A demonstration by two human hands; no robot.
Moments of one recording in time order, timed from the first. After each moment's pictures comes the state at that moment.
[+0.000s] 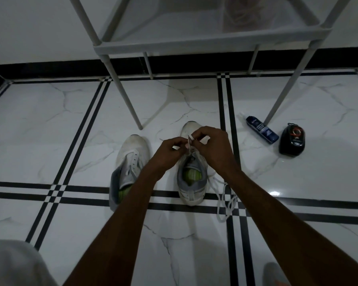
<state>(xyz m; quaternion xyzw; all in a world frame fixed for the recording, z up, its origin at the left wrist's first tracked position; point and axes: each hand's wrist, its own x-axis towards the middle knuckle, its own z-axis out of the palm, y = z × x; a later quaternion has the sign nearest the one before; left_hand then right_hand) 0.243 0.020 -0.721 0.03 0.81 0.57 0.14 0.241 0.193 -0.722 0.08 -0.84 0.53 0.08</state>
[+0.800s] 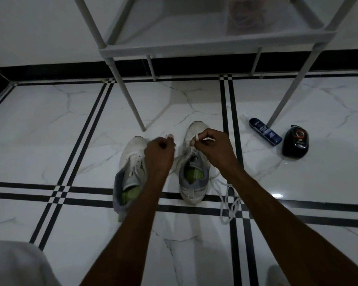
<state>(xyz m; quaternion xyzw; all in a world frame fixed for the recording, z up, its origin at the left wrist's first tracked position) 0.251 0.018 -0.717 -0.19 0.87 0.46 -0.09 0.238 0.188 -0.729 -0.01 -0.73 0.68 -0.01</state>
